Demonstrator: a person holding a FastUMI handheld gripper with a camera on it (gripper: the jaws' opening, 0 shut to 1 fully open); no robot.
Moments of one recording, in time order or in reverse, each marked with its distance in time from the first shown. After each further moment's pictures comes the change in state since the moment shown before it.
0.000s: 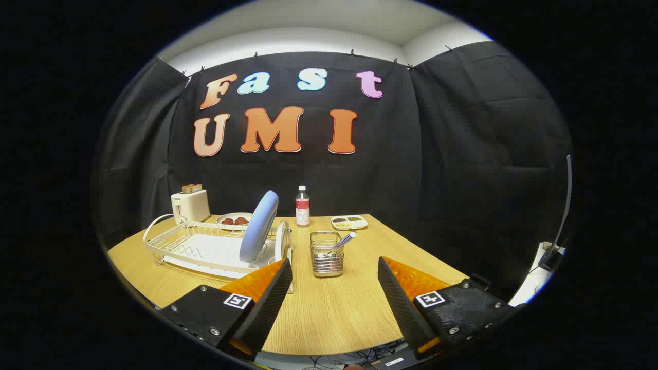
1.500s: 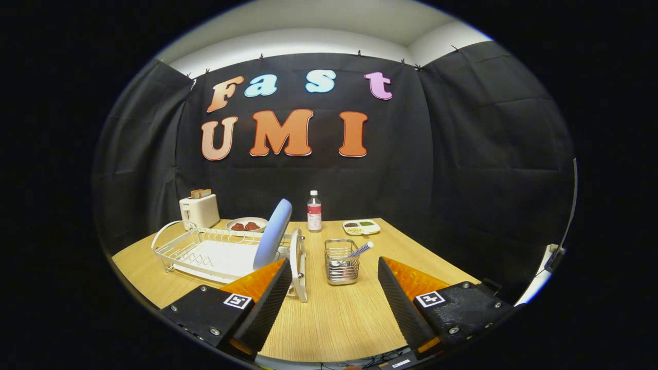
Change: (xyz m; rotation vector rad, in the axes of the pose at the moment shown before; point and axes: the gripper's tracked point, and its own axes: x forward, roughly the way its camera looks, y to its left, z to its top) arm 0.010 0.029 0.025 -0.007 -0.021 0.056
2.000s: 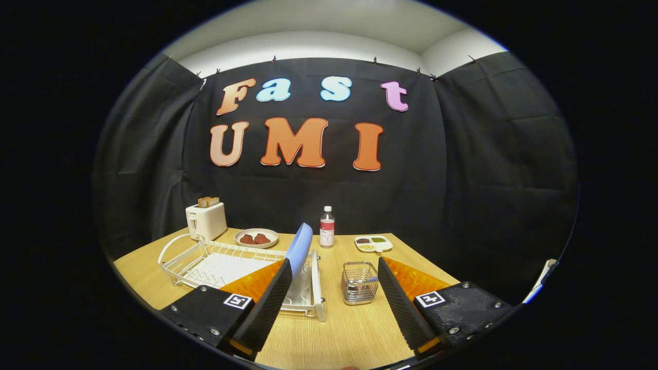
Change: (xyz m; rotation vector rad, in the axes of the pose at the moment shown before) arm 0.025 0.046 0.049 -0.044 -0.034 0.026
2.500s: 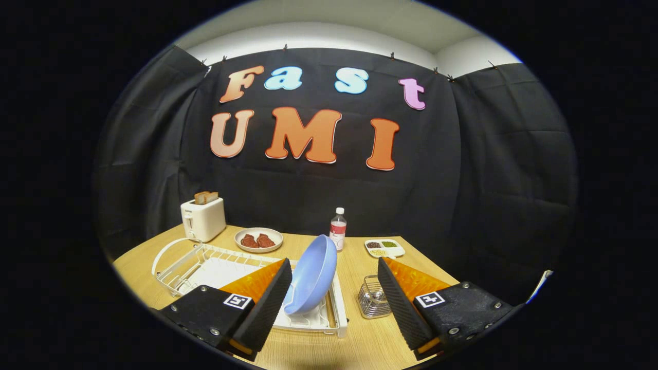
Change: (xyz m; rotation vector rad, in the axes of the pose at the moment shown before) arm 0.069 0.044 0.003 -0.038 0.076 -0.033
